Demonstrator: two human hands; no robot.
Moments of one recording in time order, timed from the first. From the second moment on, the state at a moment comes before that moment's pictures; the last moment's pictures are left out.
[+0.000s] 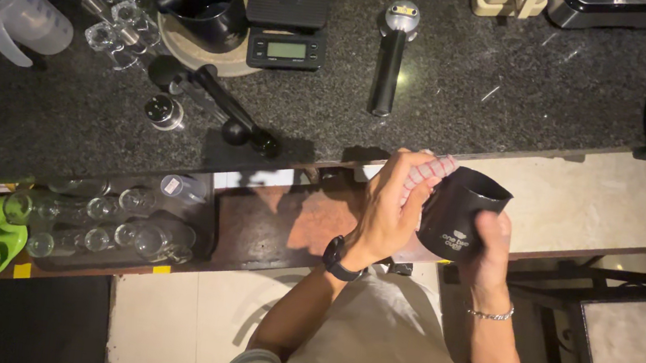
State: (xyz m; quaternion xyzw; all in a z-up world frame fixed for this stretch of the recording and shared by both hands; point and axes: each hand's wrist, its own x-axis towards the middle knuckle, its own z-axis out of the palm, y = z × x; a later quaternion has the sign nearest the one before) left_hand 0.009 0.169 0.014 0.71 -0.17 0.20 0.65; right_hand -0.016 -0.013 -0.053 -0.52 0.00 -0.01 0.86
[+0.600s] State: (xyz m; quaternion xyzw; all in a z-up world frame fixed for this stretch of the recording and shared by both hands) left_hand 0.014 0.180 0.015 0.72 -0.24 0.20 0.62; right_hand -0.005 -0.019 -0.057 -0.54 0.03 -0.01 0.84
